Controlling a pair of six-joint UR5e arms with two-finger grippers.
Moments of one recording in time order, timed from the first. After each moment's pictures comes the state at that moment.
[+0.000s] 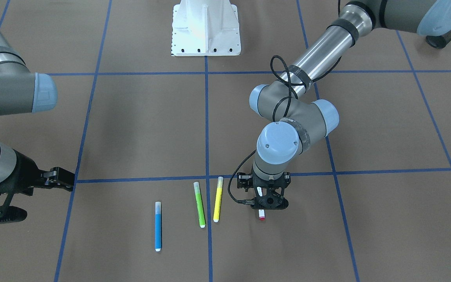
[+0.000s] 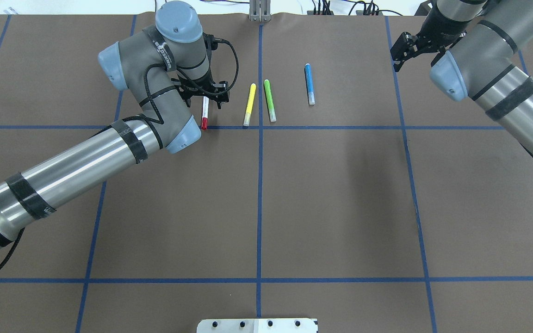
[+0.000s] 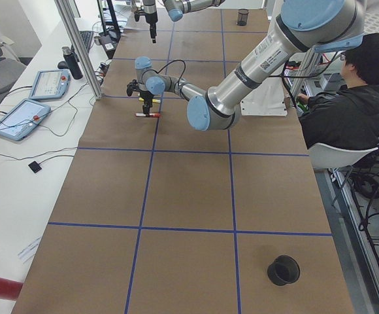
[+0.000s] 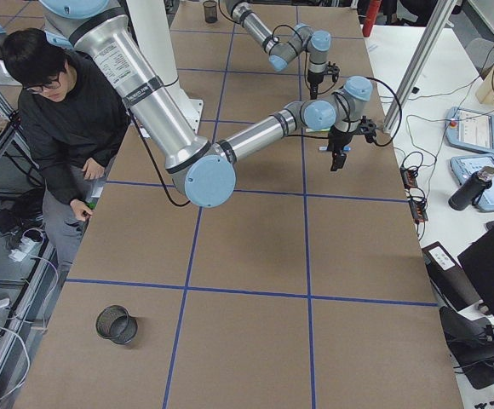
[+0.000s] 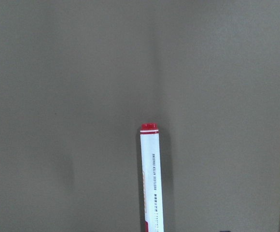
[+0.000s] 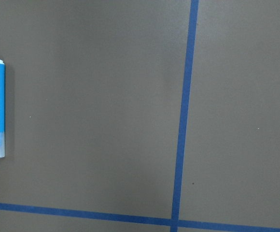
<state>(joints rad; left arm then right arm) -0.76 -2.54 -0.96 -1.86 -2.02 -0.93 1.08 -0.93 1.40 -1.59 2.27 0.59</state>
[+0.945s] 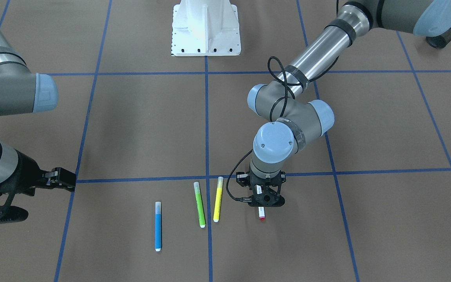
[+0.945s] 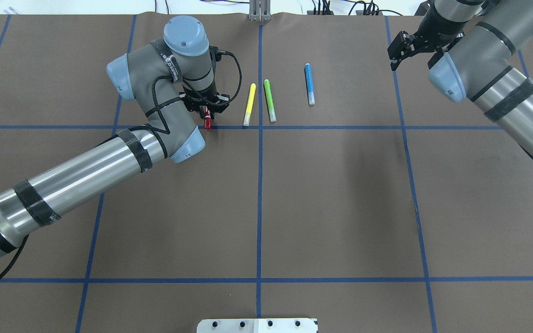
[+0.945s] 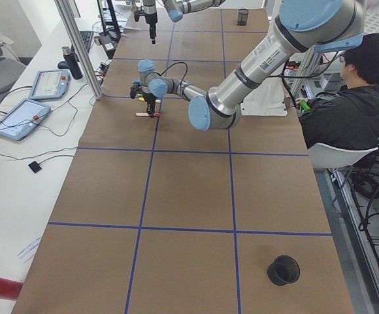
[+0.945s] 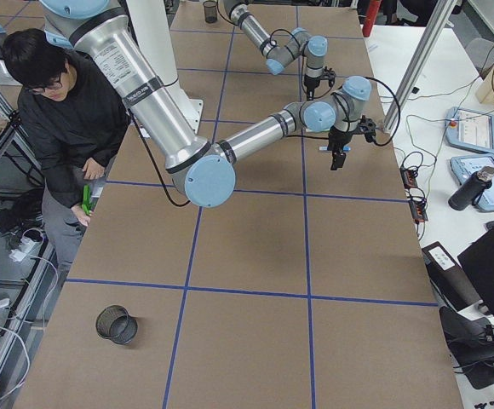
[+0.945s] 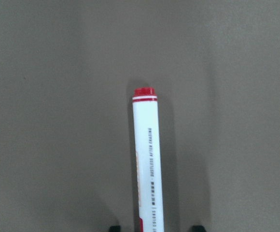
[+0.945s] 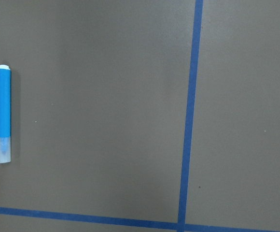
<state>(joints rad) -0.74 -2.53 -0.96 -1.86 -2.02 -0.95 1.08 -0.94 1.40 -1.58 2.27 0.60</state>
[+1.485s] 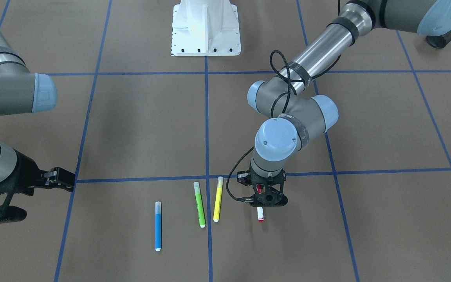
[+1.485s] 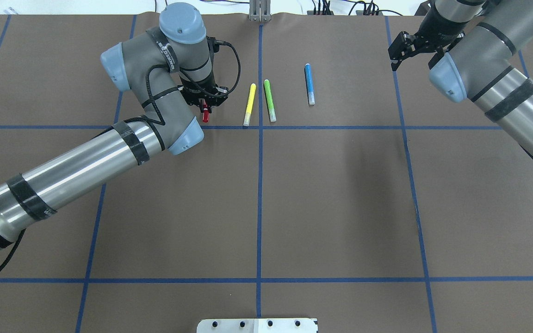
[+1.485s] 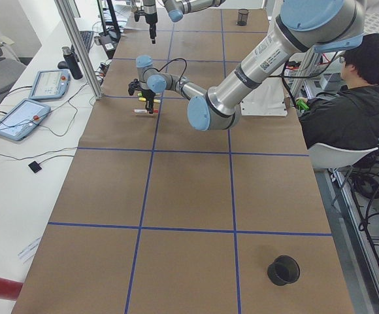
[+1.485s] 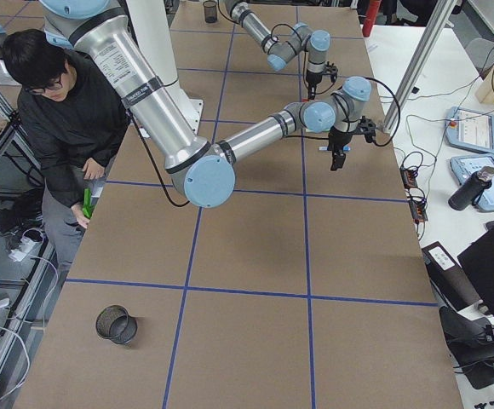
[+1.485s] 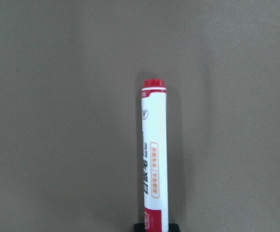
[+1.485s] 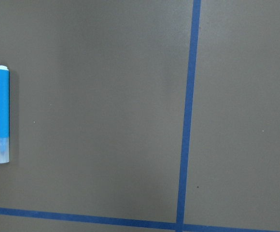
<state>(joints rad) -0.78 -2.54 -1.02 -1.79 -2.06 -0.95 1.08 -0.94 1.40 -1.58 2.27 0.60</state>
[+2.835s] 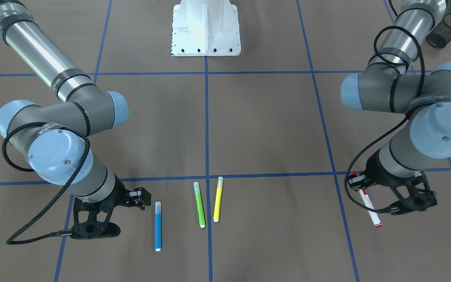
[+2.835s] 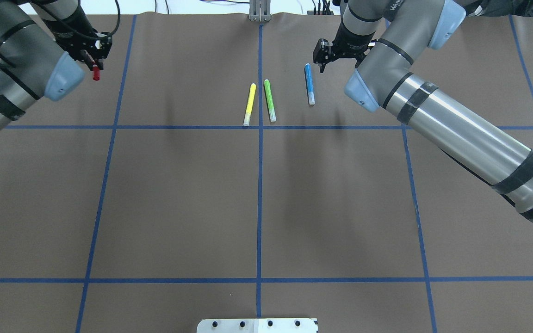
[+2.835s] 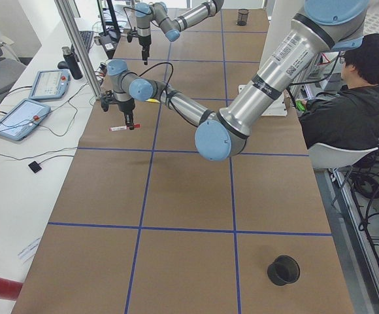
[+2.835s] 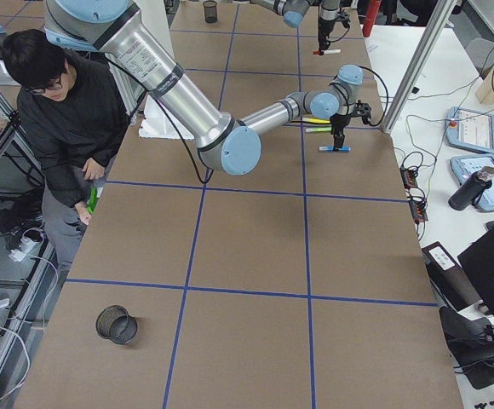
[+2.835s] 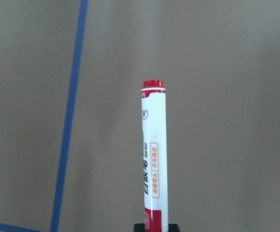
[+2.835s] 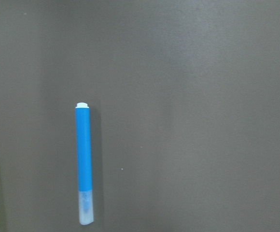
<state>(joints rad) -1.09 -2.23 -1.37 -1.54 -2.18 -0.81 0.91 -0.67 1.08 -1.36 2.12 0.85</state>
